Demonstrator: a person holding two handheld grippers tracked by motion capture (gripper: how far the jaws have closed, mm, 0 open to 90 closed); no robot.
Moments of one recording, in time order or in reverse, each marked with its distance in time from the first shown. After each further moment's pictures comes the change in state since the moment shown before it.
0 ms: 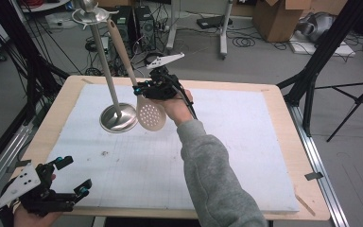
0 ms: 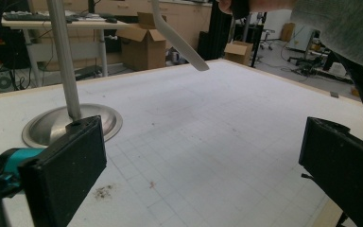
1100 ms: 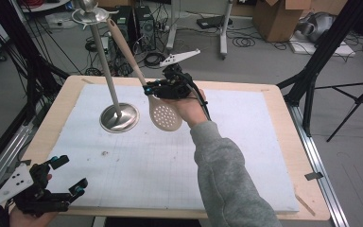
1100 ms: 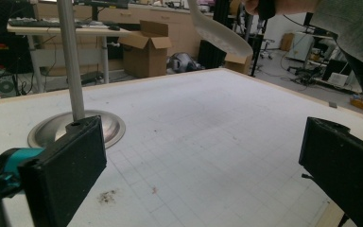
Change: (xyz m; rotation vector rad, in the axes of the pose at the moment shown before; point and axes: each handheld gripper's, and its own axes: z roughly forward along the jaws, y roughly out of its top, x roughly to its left) left arm 0.003 0.004 -0.007 -0.032 0.004 -0.014; right arm 0.001 0.002 -0.041 0.012 0.014 0.022
